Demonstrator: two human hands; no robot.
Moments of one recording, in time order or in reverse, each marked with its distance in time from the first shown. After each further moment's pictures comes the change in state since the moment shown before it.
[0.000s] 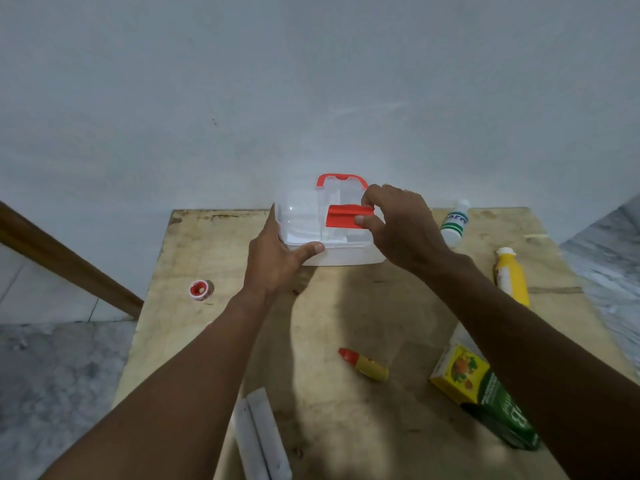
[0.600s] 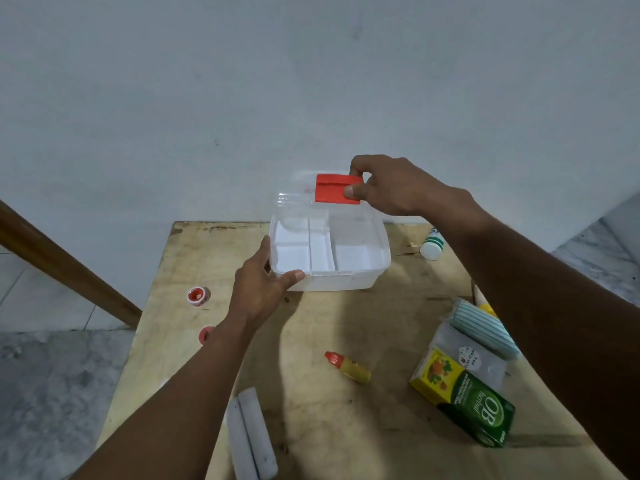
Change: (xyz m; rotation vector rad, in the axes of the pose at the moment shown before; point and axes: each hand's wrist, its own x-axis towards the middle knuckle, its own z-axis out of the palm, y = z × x) left_hand -0.034 0.001 -0.015 0.029 -0.068 -0.024; right_hand 0.058 -0.015 -0.093 0.099 -0.436 0.137
